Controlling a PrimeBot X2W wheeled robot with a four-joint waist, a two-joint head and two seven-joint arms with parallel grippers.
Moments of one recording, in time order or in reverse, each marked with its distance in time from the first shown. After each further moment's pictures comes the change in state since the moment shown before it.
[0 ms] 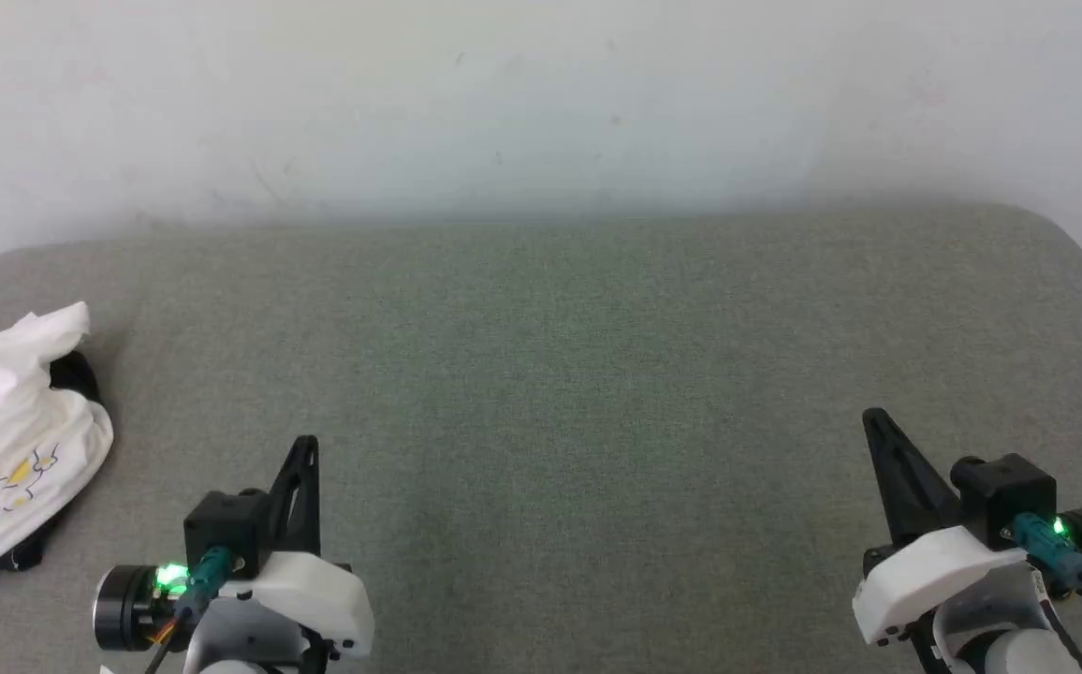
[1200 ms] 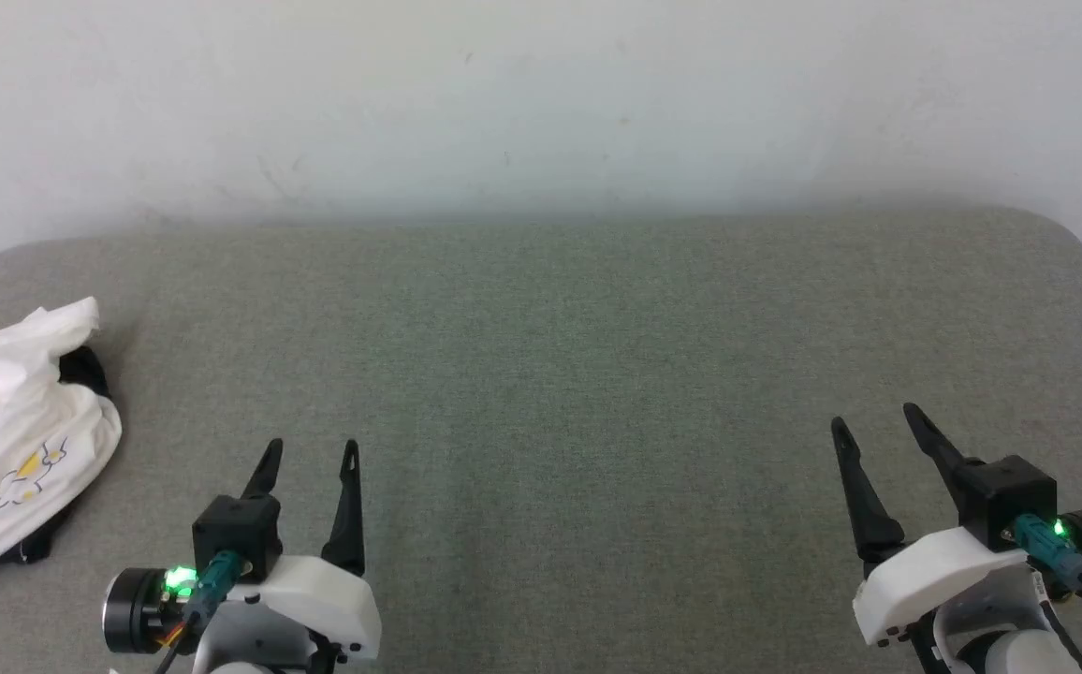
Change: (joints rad) left arm 0.000 0.001 -0.013 0.013 -0.006 0.009 -0.011; right arm 0.000 -0.001 -0.001 0.006 0.003 0.000 -0.003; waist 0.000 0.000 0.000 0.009
